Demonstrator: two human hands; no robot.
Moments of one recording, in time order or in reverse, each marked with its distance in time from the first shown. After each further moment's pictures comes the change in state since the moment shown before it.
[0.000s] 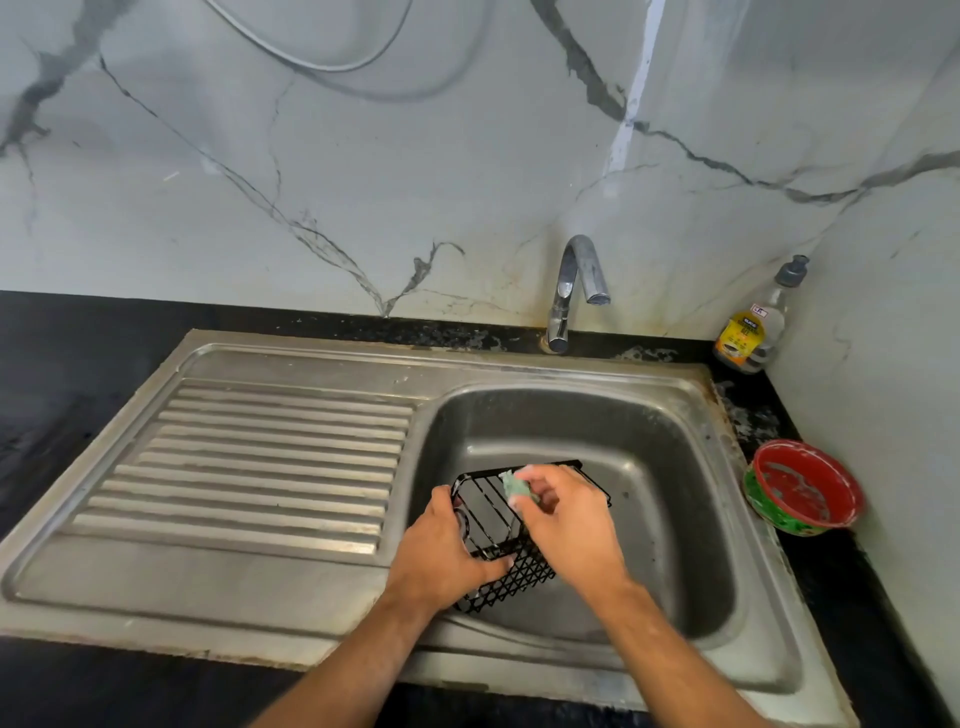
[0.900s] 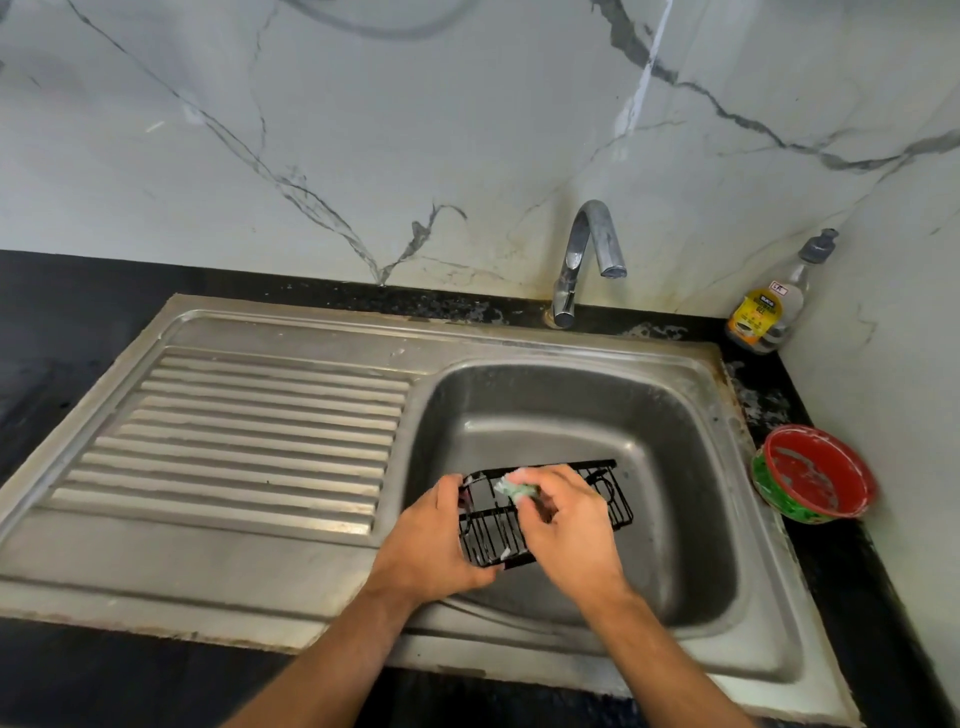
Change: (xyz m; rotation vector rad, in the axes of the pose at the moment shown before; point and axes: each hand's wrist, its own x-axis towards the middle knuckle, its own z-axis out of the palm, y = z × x) left_hand -0.003 -0.010 -0.004 0.122 0.001 0.228; right_hand -0.014 0.014 0.016 -0.001 0.054 -0.093
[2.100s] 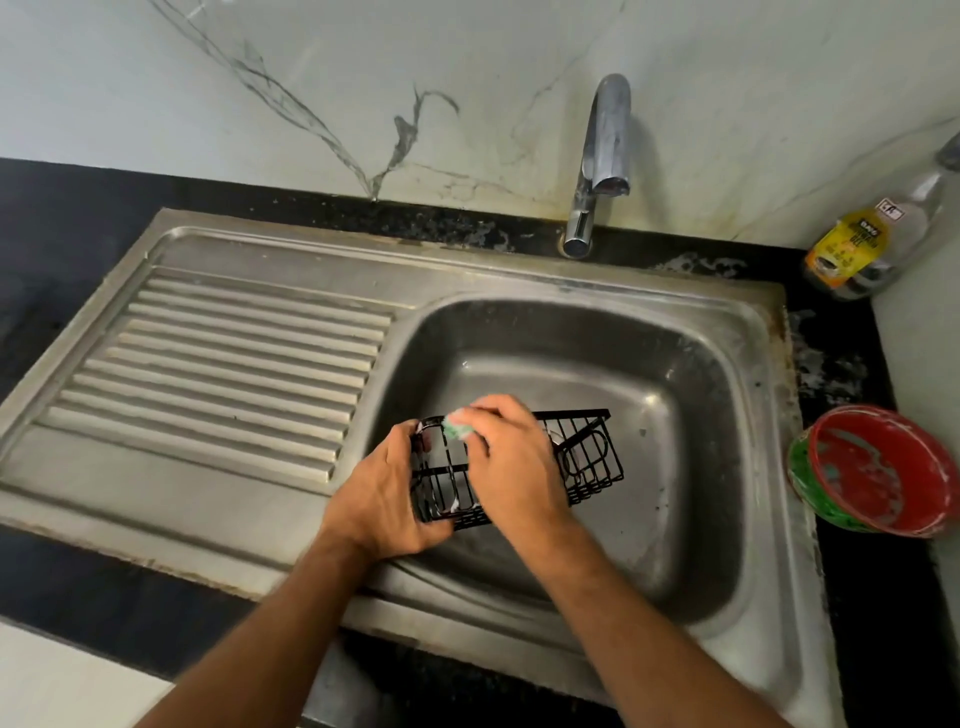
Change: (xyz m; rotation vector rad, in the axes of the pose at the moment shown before) left_hand 0.008 0.011 0.007 0.094 0.059 -0.173; right_hand 0.046 0.018 0.019 -0.034 -0.158 -0.120
